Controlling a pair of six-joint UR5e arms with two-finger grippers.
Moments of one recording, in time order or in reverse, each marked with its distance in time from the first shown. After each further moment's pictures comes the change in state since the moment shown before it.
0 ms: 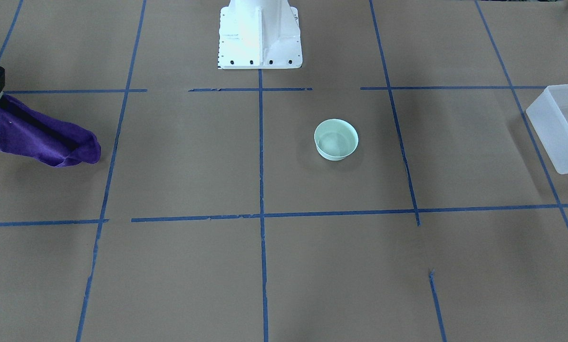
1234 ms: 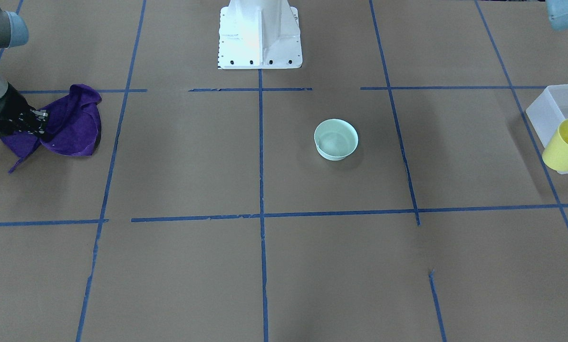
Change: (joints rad) left arm 0.243 -0.307 -0.198 0.209 -0.003 -0.576; right arm -0.323 -0.013 -0.353 0.419 -0.135 0.181
